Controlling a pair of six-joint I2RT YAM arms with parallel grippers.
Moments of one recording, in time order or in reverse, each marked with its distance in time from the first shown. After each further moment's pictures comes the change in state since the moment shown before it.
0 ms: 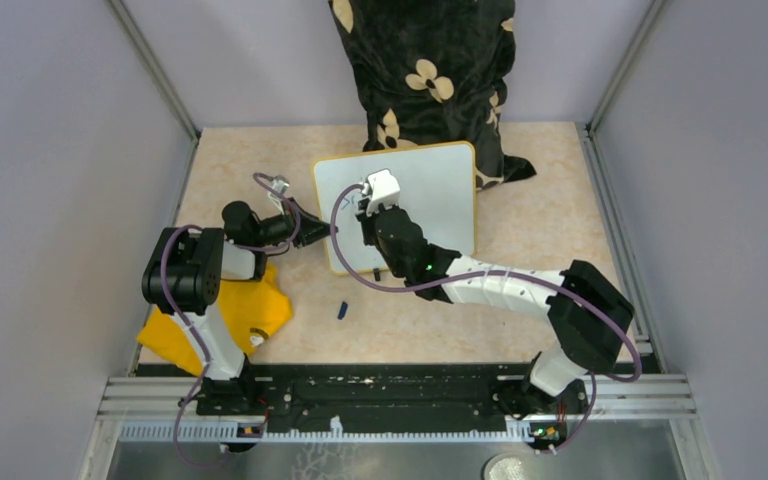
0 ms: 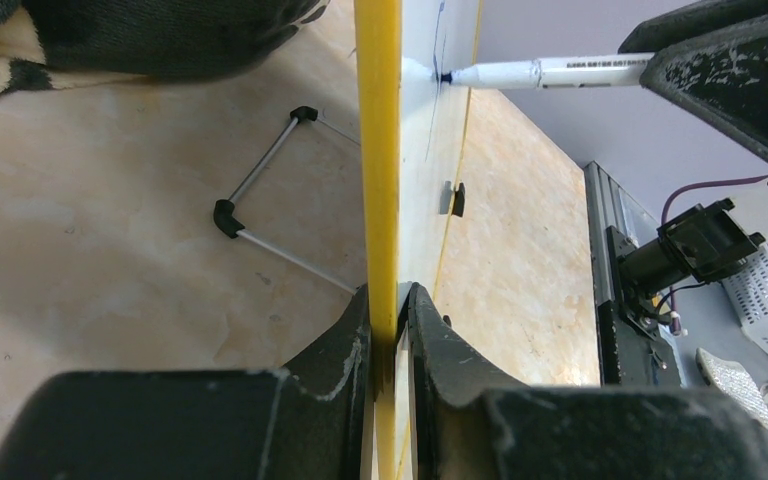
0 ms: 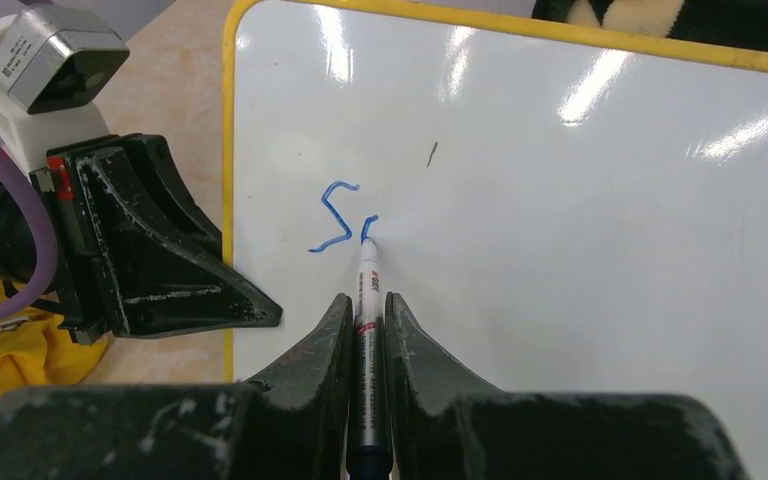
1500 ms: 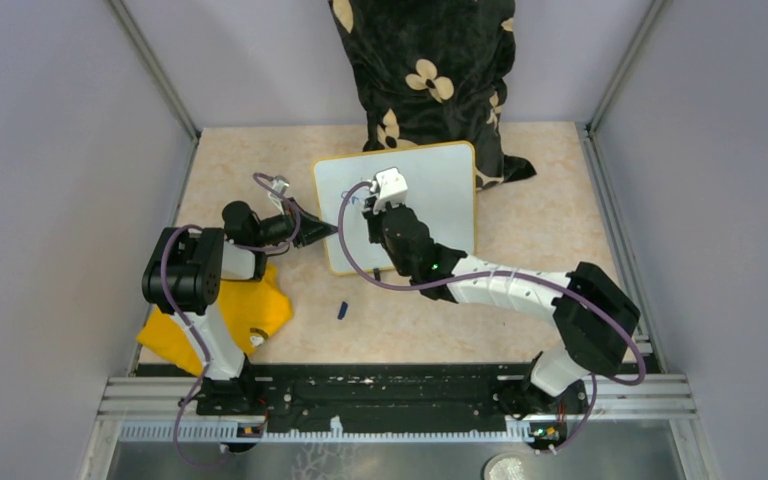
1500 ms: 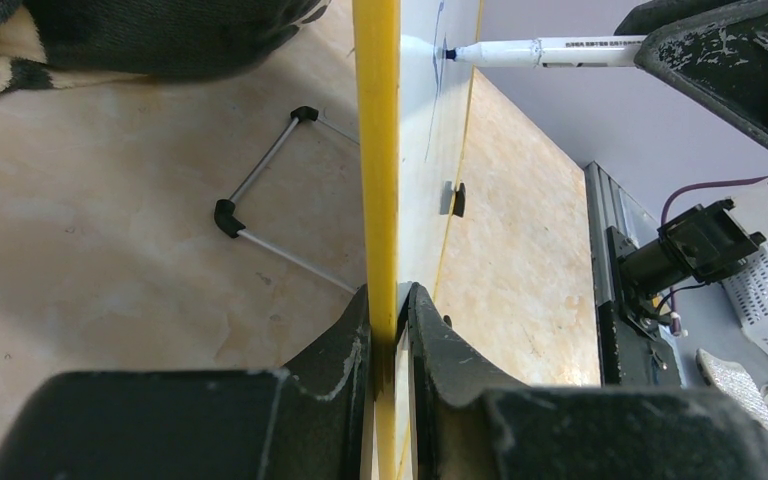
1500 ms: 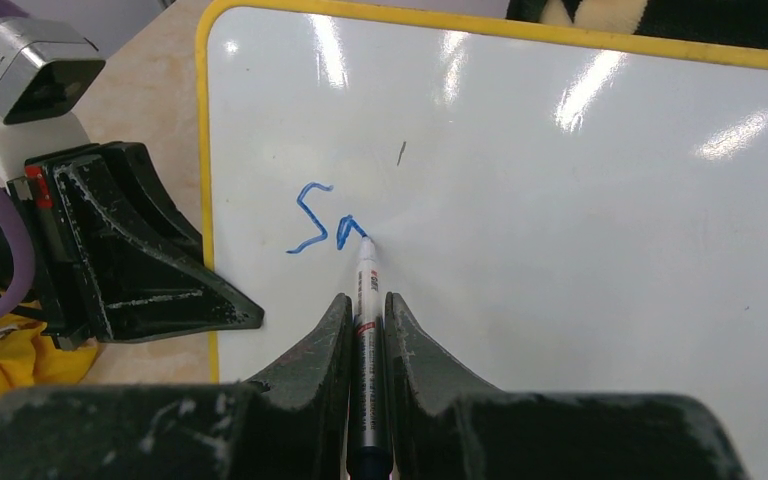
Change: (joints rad) left arm 0.000 0.001 0.000 0.000 -0.001 0.000; right arm -0.024 -0.026 -0.023 0.008 0.001 0.009
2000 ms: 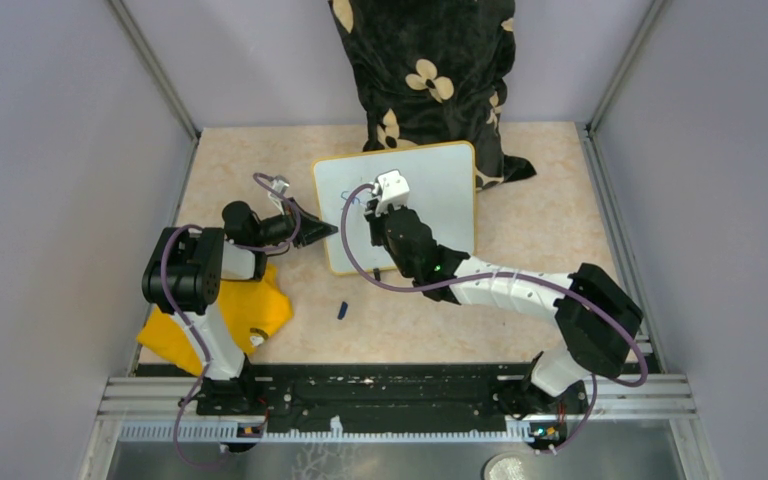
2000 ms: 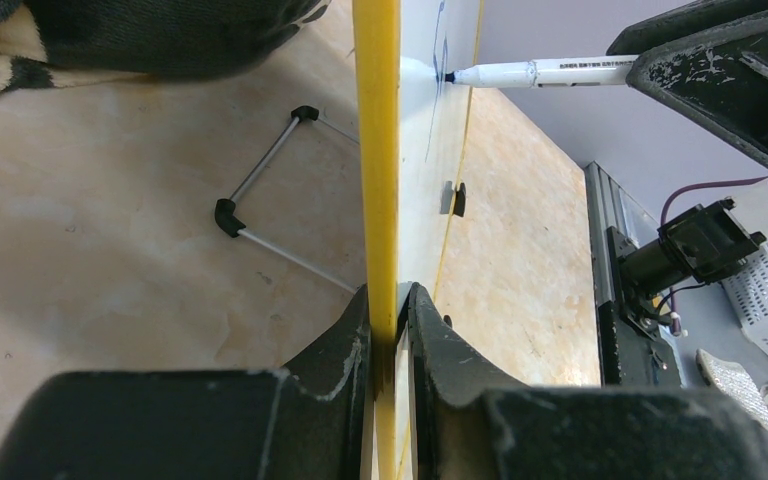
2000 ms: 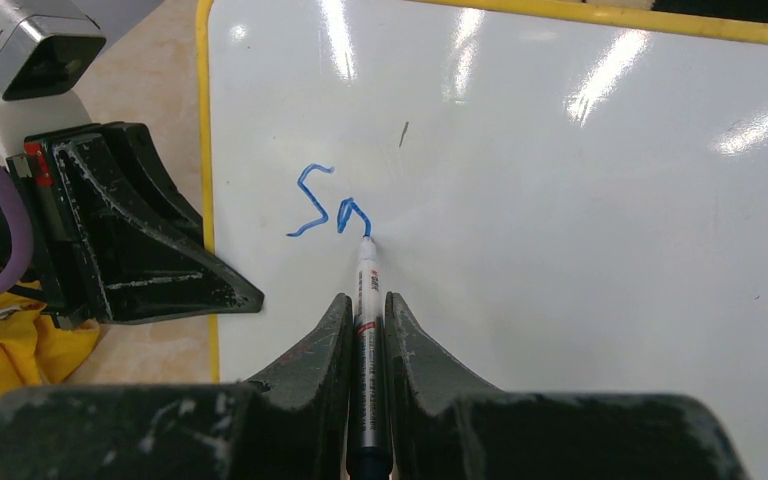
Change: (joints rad) left arm 0.000 0.001 0.000 0.000 0.000 0.000; right arm -0.007 -0.016 -0.027 -0.001 -0.032 0.008
